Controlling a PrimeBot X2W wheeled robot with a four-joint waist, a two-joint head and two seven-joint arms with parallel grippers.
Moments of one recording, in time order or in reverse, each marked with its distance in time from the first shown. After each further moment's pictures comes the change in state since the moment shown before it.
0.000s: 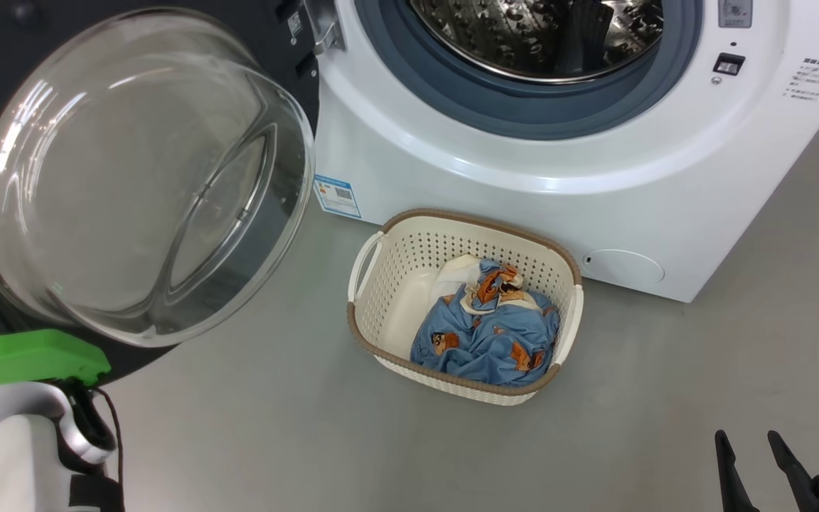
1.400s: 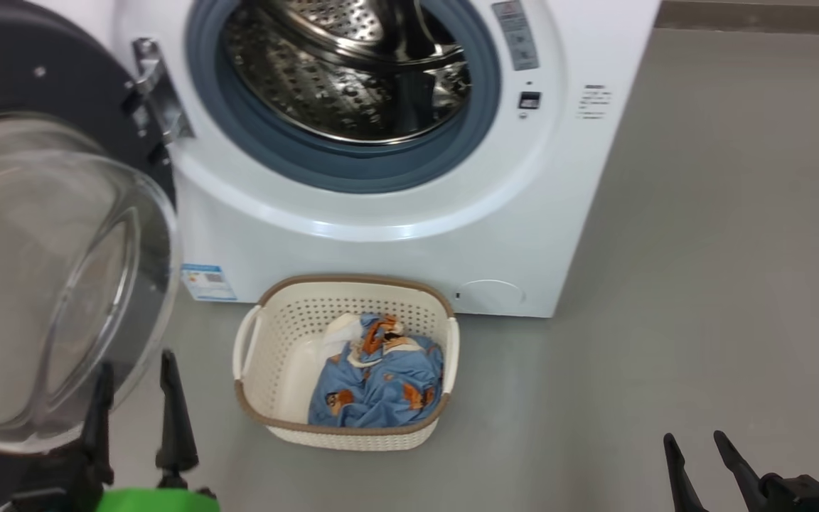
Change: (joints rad) left arm 0.465 0.016 -0.303 -0.541 0.027 -0.251 0.000; right arm -0.003 0.038 0.086 0.002 -0.002 0.000 0.000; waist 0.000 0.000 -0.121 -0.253
